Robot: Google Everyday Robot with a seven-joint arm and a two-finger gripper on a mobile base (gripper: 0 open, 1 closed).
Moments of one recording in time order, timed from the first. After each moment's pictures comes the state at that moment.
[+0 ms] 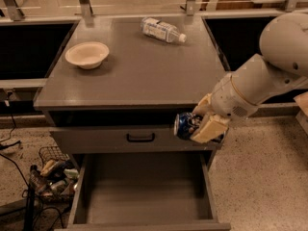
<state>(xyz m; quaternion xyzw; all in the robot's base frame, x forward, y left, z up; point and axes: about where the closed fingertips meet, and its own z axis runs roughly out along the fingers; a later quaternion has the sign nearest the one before) 0.472 -0.117 0.827 -0.65 0.72 0.15 0.22</state>
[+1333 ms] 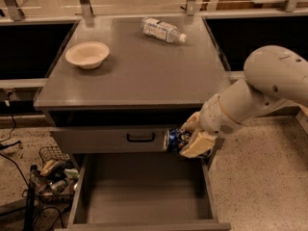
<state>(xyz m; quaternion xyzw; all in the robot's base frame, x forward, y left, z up) 0.460 -0.096 0.777 -0.65 0.70 0.20 0.22</state>
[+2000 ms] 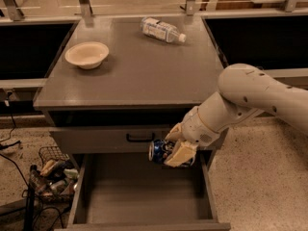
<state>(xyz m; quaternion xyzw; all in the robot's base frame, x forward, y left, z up) 0.460 -0.052 0.731 -0.67 0.68 0.24 0.20</state>
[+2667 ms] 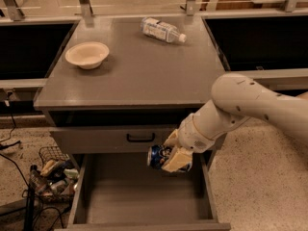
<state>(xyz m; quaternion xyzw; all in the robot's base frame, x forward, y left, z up) 0.458 -0.048 0.708 -0.65 0.69 0.23 0.19</state>
